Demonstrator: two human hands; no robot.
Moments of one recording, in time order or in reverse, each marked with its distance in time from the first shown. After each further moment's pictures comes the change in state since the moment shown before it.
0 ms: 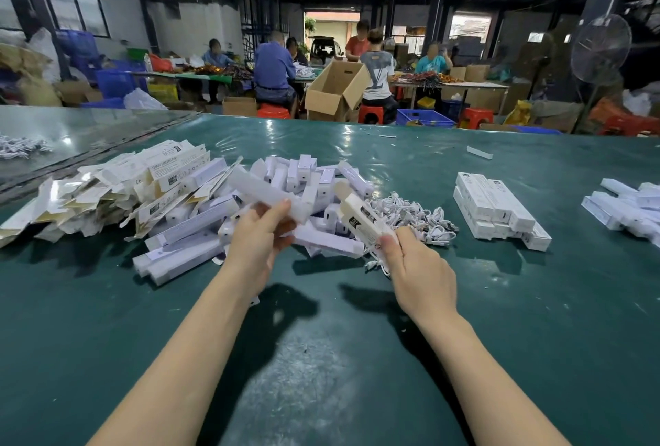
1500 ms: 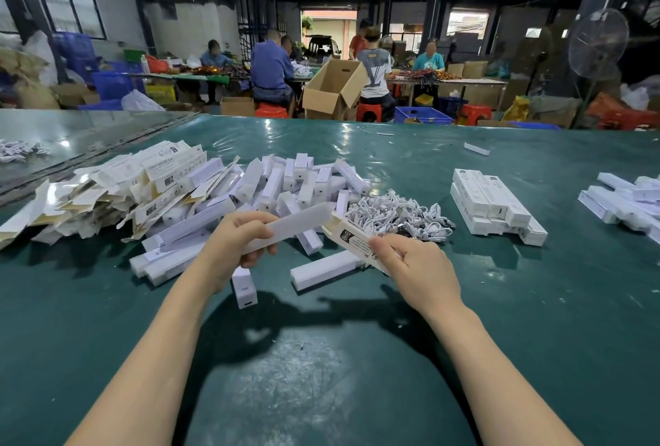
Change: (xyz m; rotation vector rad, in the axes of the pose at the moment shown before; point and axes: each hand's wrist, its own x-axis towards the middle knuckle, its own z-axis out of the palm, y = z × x) left_hand -0.003 0.016 -0.036 0.477 -0.317 0.065; right_hand 0.005 0.012 -0.008 0.146 -0.044 -0.094
